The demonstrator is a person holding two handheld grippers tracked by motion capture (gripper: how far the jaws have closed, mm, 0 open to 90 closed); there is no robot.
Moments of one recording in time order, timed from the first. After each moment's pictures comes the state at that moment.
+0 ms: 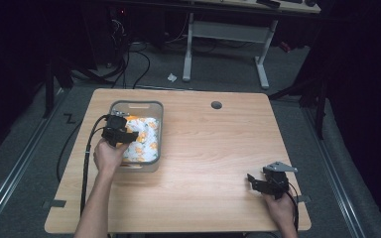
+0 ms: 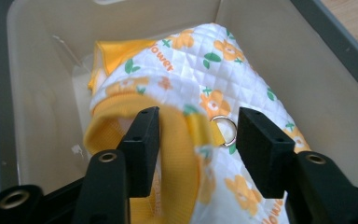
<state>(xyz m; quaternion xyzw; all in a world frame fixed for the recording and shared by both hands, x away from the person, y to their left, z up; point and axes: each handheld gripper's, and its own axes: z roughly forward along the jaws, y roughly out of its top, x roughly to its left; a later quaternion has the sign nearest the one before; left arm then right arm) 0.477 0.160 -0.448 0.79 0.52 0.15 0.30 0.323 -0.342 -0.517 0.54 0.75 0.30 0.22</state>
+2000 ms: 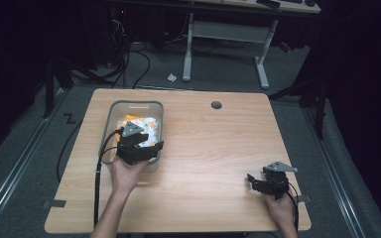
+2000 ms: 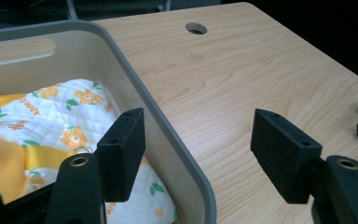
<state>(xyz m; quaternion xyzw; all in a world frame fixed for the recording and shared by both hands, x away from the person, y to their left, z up) 0.396 0.108 -0.412 0.77 0.44 0.13 0.45 0.323 -0.342 -0.517 0.54 0.76 0.30 0.22</state>
